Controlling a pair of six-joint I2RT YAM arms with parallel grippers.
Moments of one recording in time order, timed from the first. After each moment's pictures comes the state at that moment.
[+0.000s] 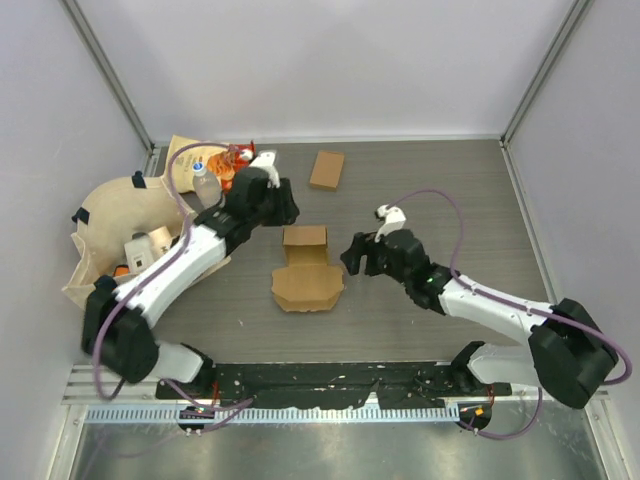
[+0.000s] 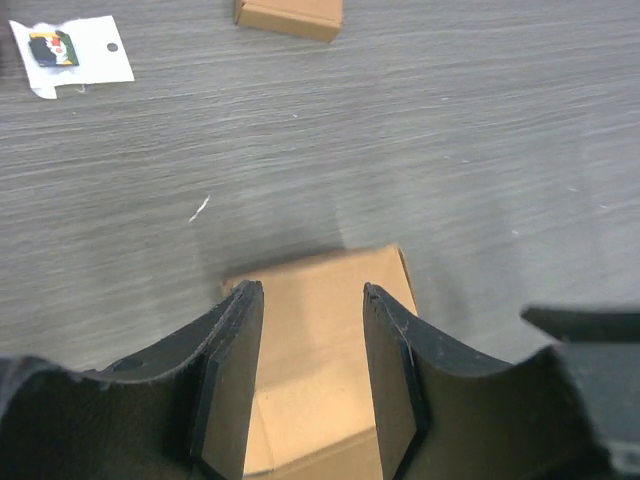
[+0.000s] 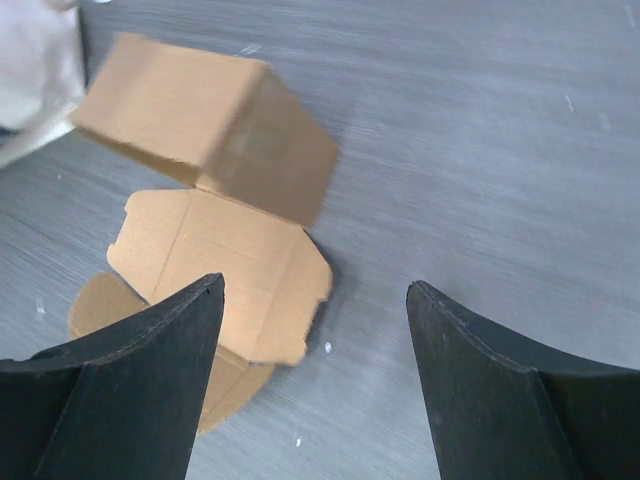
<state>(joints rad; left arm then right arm) -0.52 1.50 1.20 -0.31 -0.05 -0.42 0.79 1.24 0.57 0.28 0.17 0.35</state>
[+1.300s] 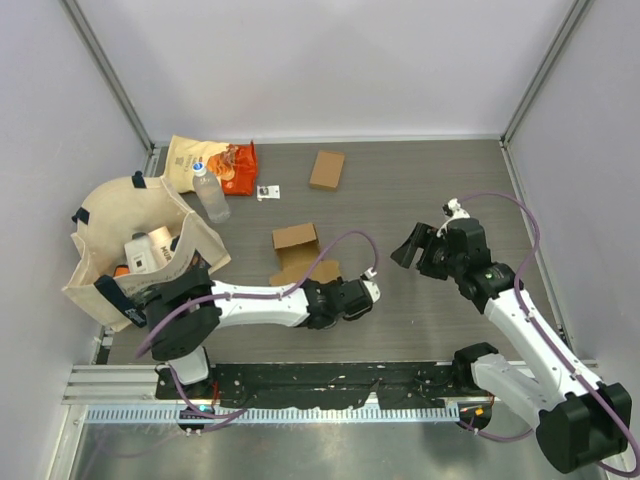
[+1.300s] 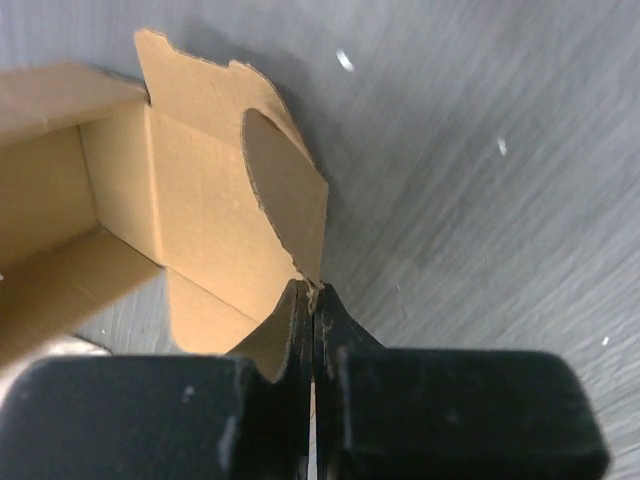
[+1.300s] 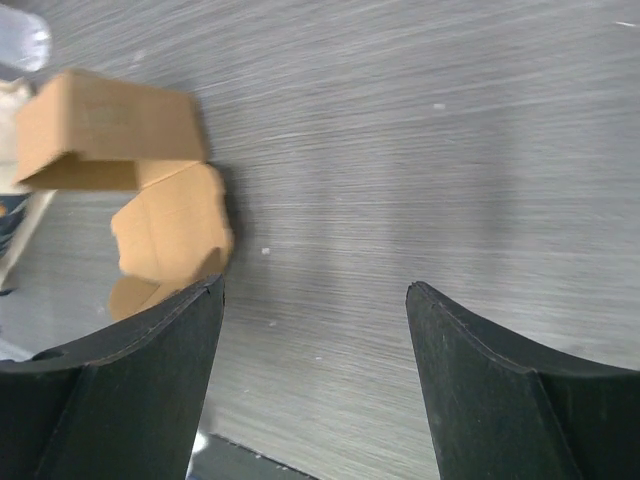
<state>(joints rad) -1.23 1.70 1.00 -0.46 -0.52 0.09 0.28 0.89 0.66 -0.42 -0.19 0.60</state>
